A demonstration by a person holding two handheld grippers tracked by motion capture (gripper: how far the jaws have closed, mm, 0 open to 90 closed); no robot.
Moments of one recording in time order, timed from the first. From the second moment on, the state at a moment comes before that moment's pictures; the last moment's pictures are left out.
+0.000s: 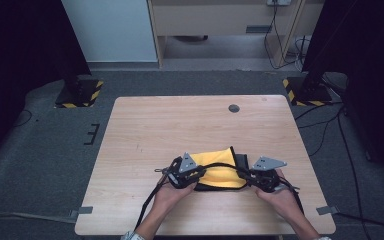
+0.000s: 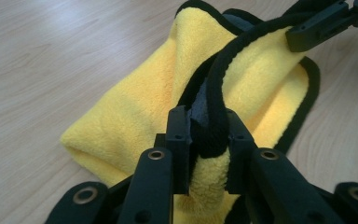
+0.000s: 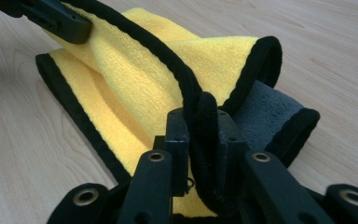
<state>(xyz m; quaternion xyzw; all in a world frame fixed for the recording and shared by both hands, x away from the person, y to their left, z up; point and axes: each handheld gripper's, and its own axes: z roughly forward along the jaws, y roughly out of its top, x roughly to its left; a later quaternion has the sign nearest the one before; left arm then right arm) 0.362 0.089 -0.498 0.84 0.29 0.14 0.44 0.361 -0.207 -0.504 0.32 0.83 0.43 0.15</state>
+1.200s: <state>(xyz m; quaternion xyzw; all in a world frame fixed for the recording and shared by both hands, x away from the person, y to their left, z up) 0.354 0.105 -0.497 0.80 0.34 0.19 0.46 0.353 -0.193 -0.521 0.32 0.84 0.41 0.13</state>
